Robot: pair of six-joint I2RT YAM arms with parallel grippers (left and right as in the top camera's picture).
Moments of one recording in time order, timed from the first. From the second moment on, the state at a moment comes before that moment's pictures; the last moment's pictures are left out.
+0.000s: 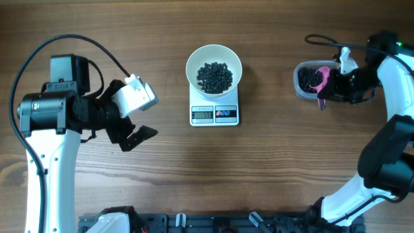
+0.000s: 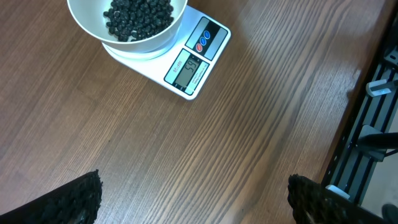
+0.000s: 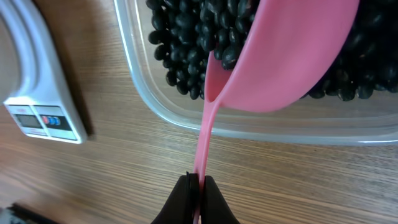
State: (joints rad) left arm 0.06 1.28 1.39 -1.41 0.55 1.06; right arm -0.31 1.90 1.52 -1.23 -0.41 -0.20
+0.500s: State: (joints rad) left arm 0.06 1.28 1.39 -1.41 0.55 1.06; right arm -0.46 1.90 1.52 -1.31 -0.61 -0.33
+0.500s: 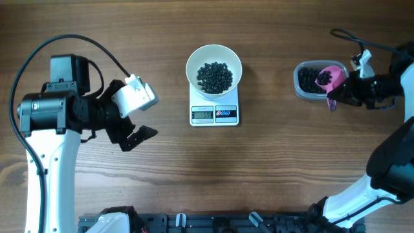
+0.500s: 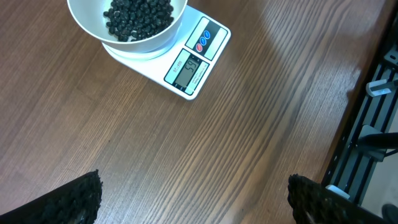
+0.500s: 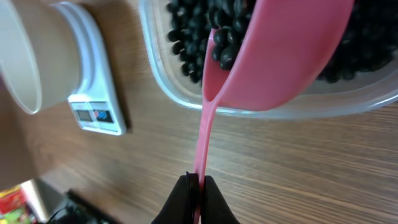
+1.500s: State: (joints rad) left arm 0.06 1.28 1.39 -1.41 0.55 1.06; right arm -0.14 1.74 1.52 -1.27 -0.99 -0.42
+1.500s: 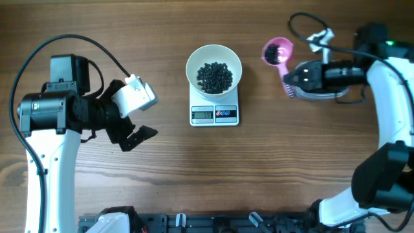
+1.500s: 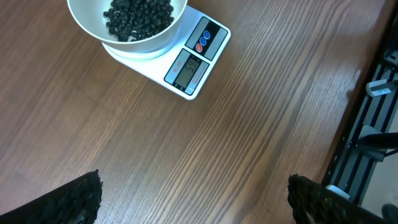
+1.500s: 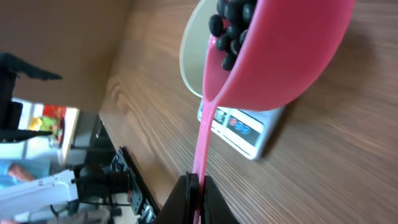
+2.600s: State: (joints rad) left arm 0.06 1.28 1.39 -1.41 0.55 1.06; right arm 0.48 1.74 1.52 -0.86 -0.06 -0.32
